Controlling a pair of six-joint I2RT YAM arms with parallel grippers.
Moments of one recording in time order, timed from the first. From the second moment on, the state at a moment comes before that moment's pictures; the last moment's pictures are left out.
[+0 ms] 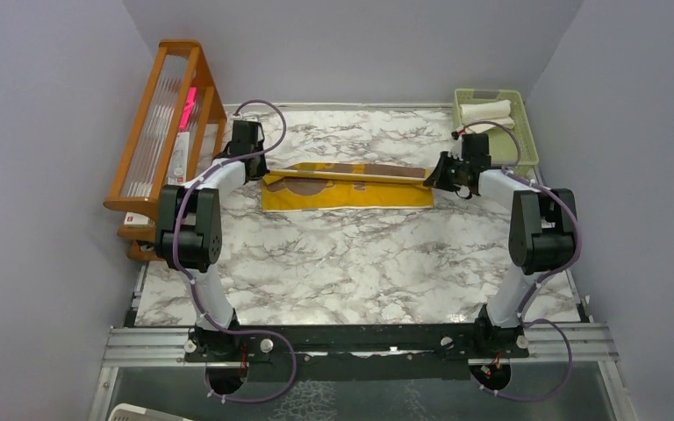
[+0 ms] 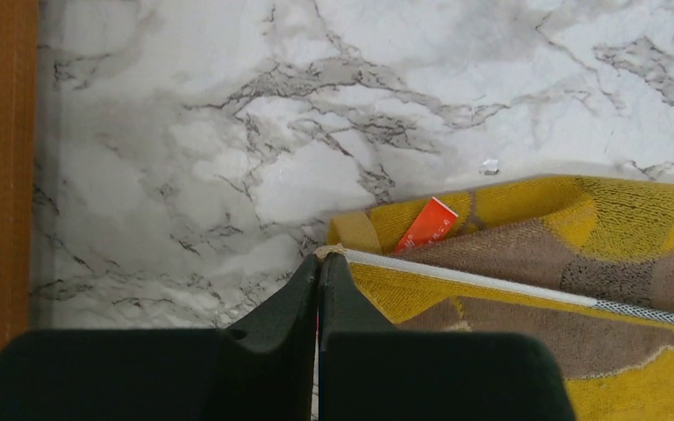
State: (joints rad) left arm -0.10 1.88 1.29 -0.20 -0.13 -0.20; right arm 0.05 1.84 1.12 -0.10 -0.29 0.29
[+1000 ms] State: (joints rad) left arm -0.10 1.61 1.04 -0.08 -0.08 -0.15; right arm 0.05 1.63 1.00 -0.08 -0.25 0.35
